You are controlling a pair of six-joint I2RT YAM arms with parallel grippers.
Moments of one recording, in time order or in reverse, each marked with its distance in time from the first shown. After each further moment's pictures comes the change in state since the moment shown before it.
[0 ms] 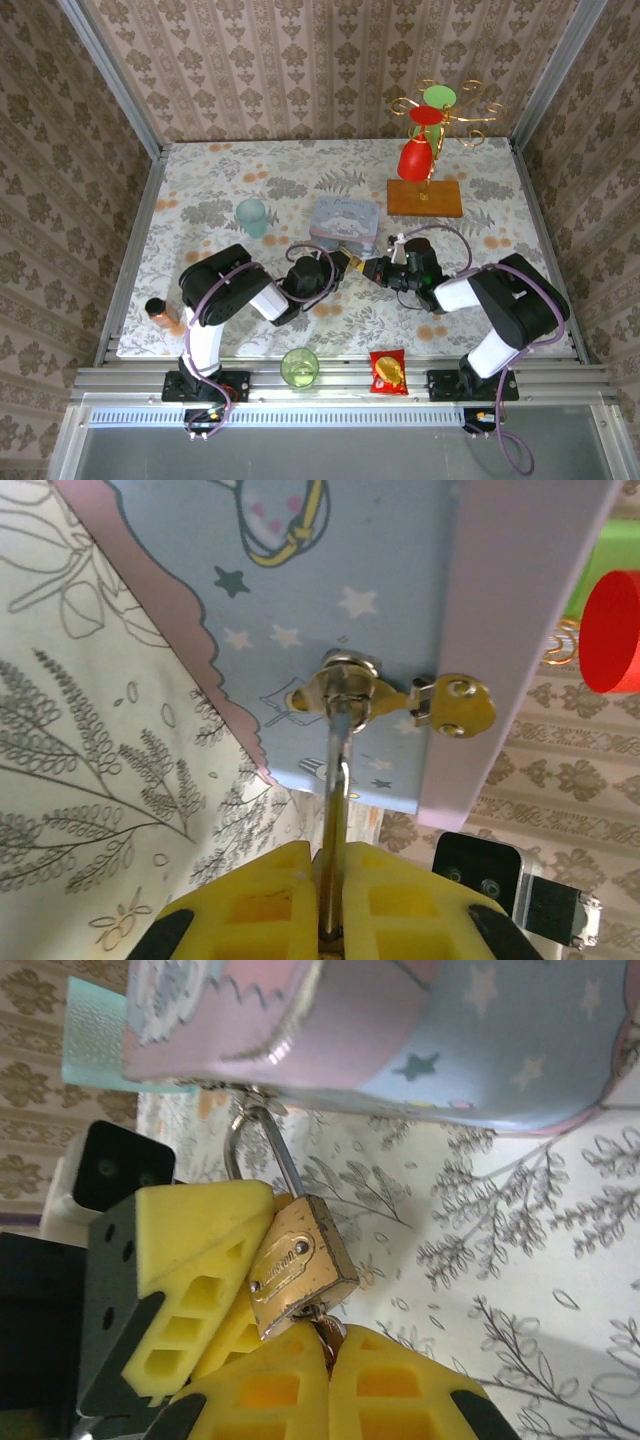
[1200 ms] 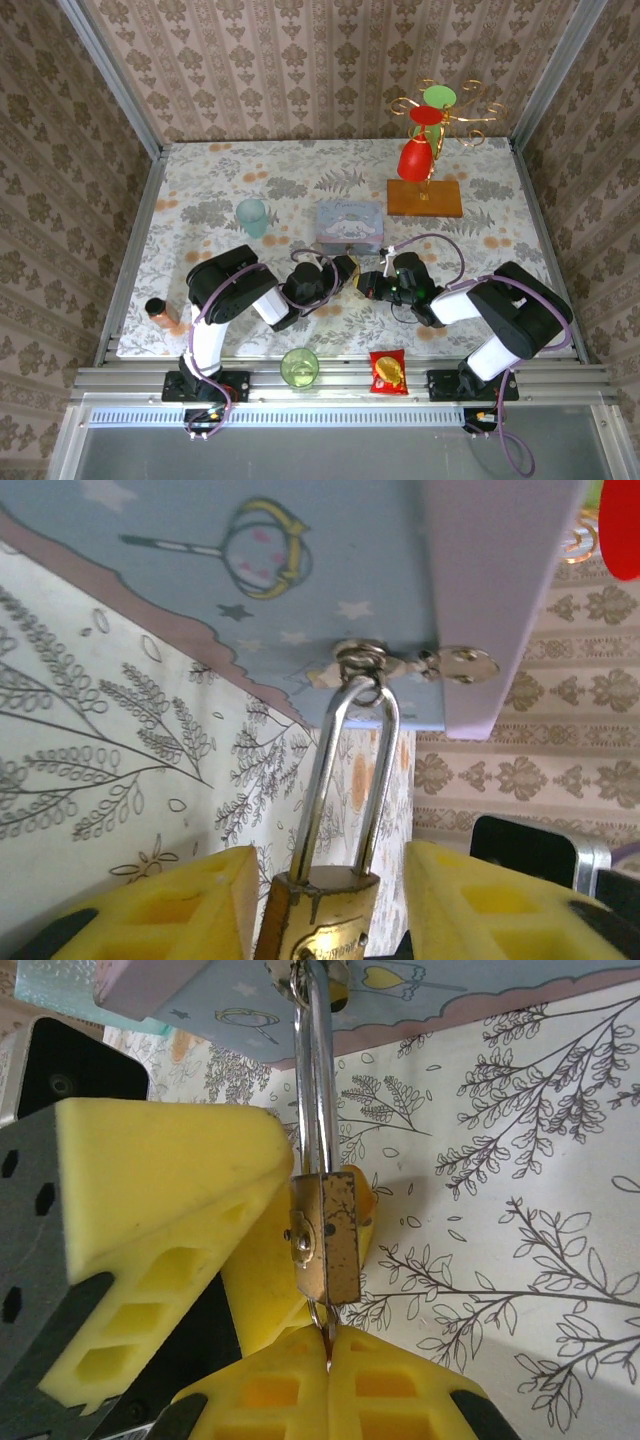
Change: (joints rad) left arm -0.014 0.042 -0.031 0.097 0.076 0.167; right arm 0.128 -0.046 -0.061 0.006 0.142 -0.038
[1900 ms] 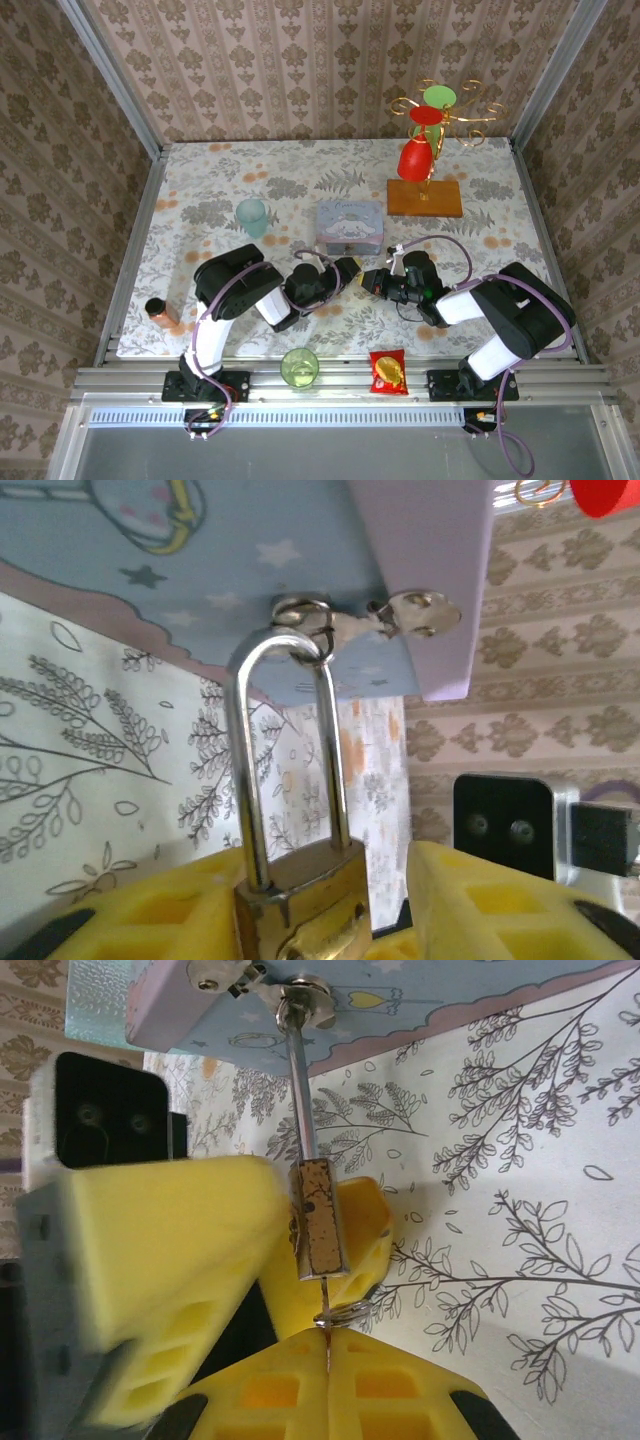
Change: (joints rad) left arm 0.008 0.064 0.009 0.095 0.062 0.098; right arm -0.075 -0.009 -0.030 0.059 -0.113 0.083
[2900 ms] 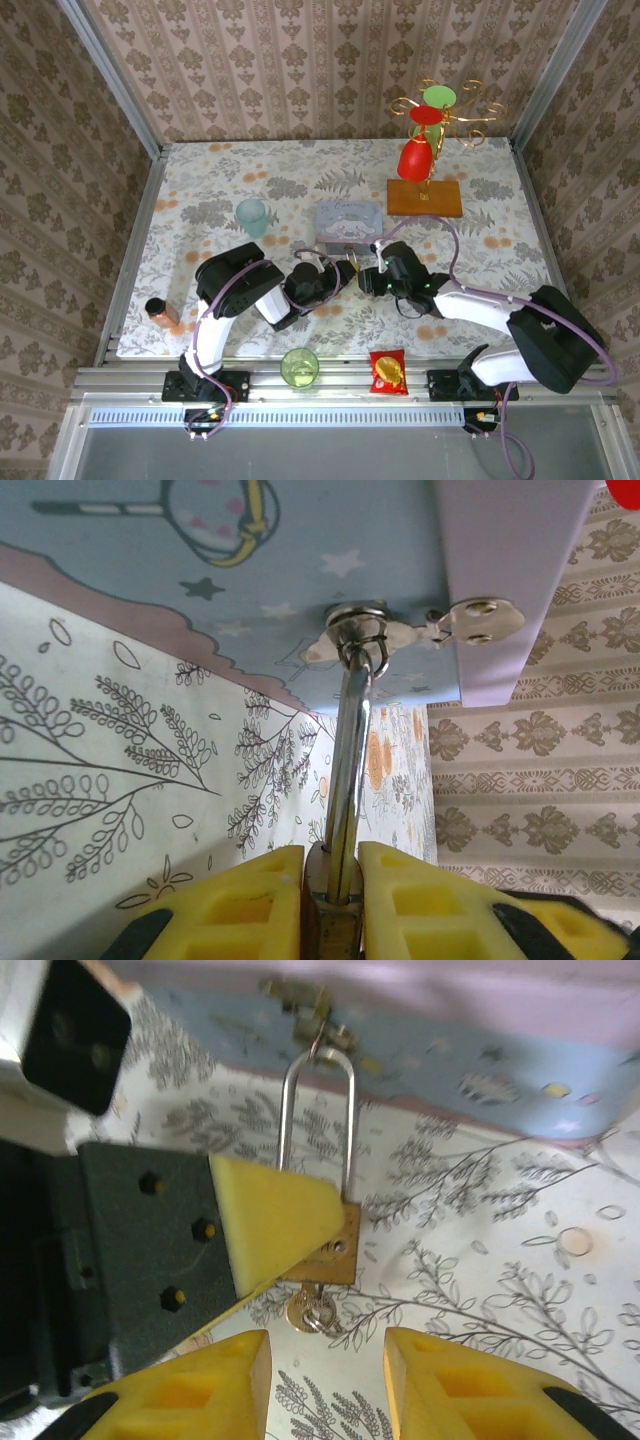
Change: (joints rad) left arm 0.020 0.009 0.002 -0.022 0.012 0.028; right arm 0.174 -0.189 0.230 -0.682 0.416 -0.507
